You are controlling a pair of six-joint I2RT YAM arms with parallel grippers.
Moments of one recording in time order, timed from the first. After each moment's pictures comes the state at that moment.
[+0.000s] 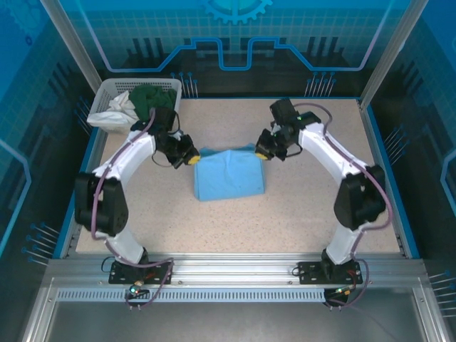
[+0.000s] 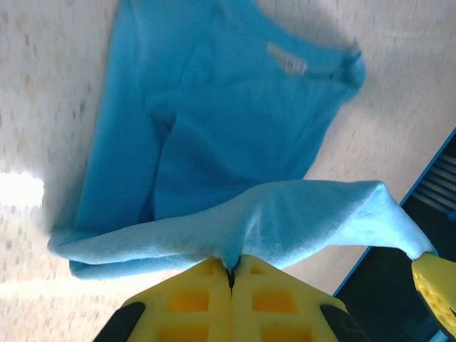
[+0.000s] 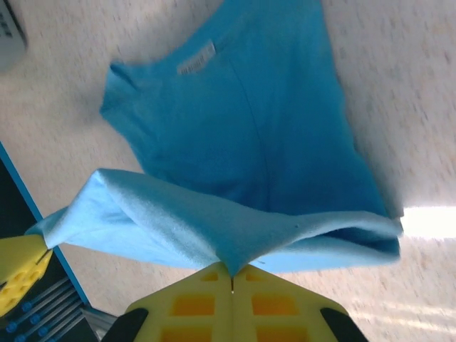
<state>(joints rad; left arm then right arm) -0.14 1.76 1.43 -0.87 0.54 -0.87 0.36 1.87 1.68 -0.99 -0.38 0.84</state>
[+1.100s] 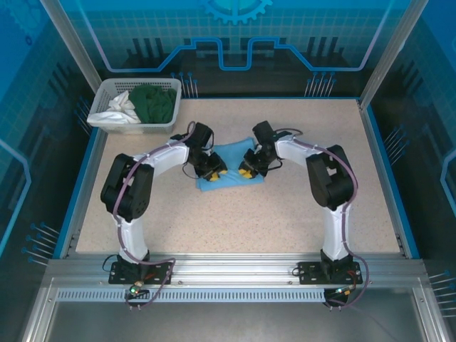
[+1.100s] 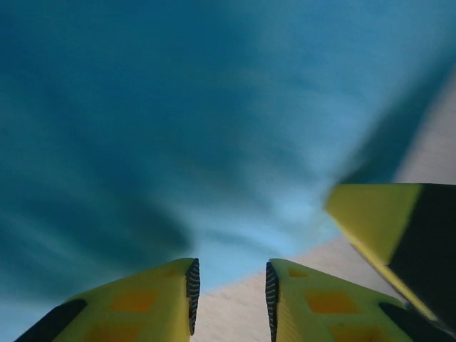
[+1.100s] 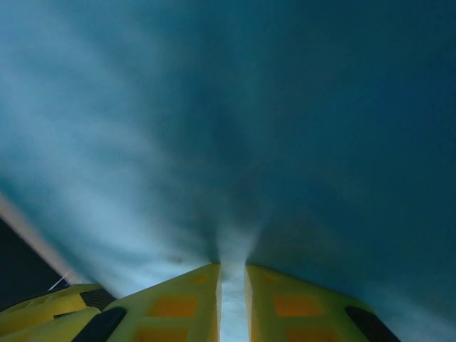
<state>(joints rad) -0.38 1.94 1.30 -0.63 0.43 -0.89 0.43 2.10 1.45 -0.64 -0.53 0.96</state>
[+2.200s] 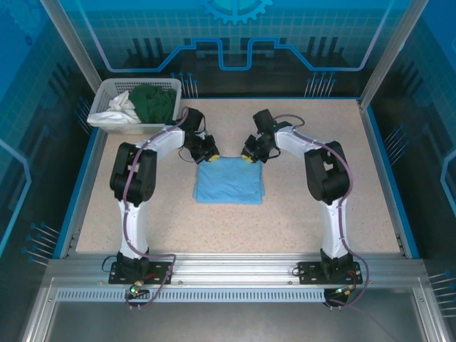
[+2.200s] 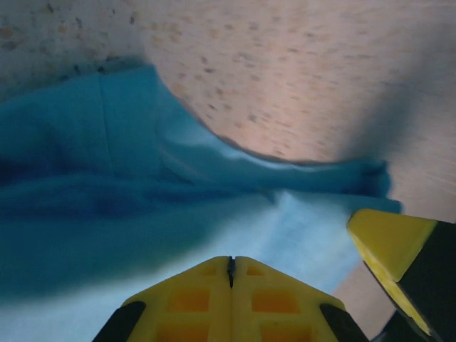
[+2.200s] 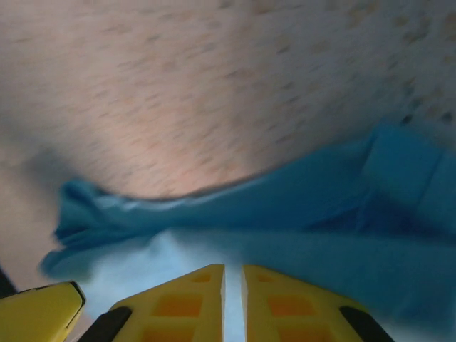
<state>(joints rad) -0.26 2.15 1.59 -0.66 0.50 -0.80 0.39 2.20 1.65 -0.65 -0.37 0.95</state>
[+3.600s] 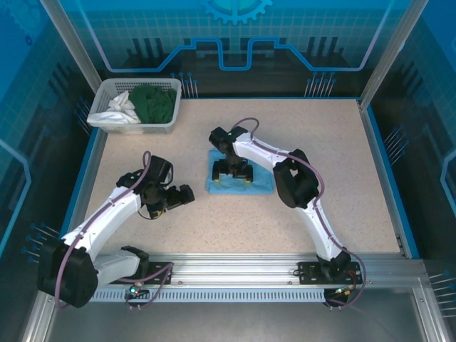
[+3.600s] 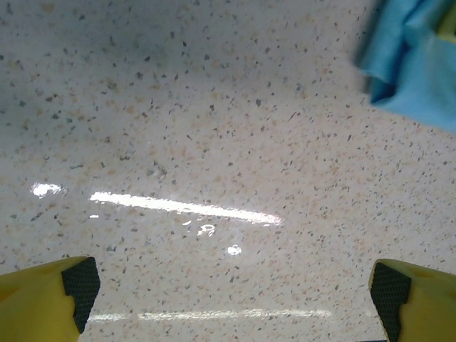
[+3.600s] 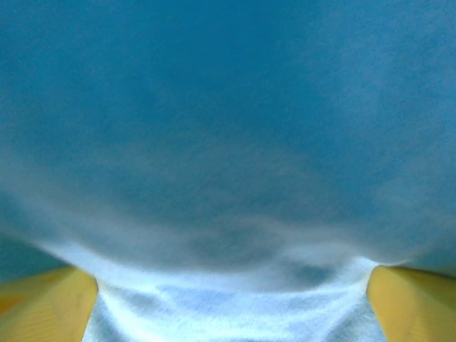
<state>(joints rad) -0.30 1.14 0.78 -0.91 0.18 -0.70 0.68 2.38 2.01 -1.20 -0.04 0.76</state>
